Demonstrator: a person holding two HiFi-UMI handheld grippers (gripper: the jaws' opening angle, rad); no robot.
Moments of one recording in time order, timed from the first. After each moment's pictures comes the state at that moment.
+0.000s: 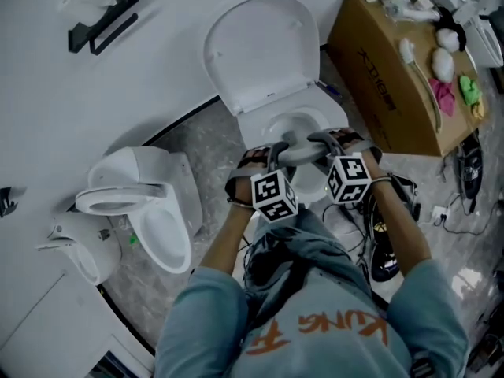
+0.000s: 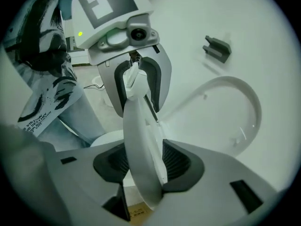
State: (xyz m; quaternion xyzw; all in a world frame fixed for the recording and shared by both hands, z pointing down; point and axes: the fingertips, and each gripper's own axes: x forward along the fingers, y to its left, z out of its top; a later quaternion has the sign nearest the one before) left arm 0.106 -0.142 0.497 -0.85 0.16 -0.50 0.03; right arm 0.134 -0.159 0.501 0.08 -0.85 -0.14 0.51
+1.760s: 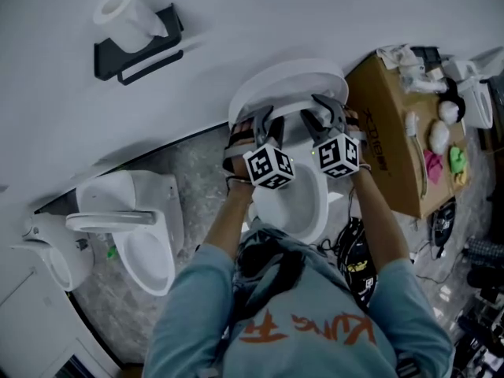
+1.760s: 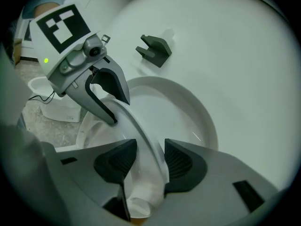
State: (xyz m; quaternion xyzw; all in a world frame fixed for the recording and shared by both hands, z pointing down) left arm 0.002 -0.434 0.434 -0.81 0.44 -0.39 0.09; right arm 0.059 -0.460 0.417 0.33 -0.84 -0.20 0.38
